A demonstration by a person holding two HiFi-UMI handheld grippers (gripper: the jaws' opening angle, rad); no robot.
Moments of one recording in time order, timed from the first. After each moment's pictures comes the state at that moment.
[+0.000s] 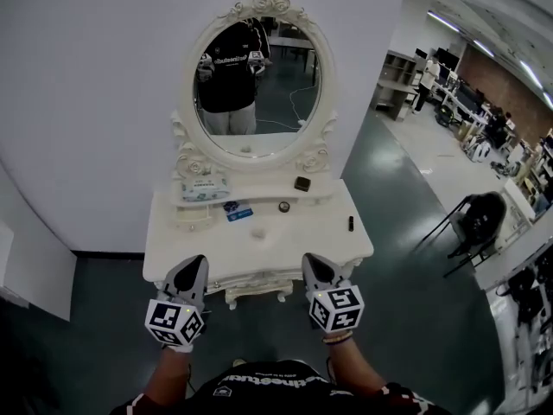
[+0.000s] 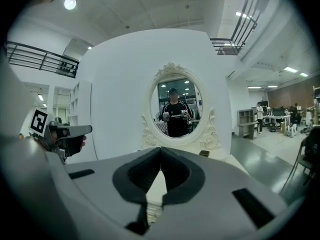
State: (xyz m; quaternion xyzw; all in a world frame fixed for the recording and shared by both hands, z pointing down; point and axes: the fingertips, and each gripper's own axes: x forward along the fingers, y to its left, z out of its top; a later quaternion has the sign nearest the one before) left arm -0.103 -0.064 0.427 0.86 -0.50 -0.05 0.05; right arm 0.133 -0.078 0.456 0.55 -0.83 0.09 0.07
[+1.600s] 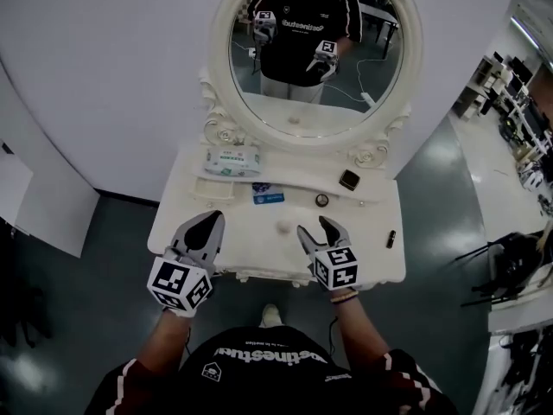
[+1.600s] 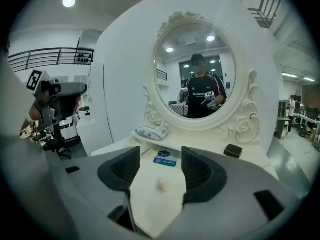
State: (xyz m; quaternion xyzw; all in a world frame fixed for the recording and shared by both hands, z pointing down) left arm -0.091 -0.199 0.442 0.83 -0.56 -0.02 0.05; right arm 0.104 -0.278 0.580 0.41 -0.89 0.11 0.18
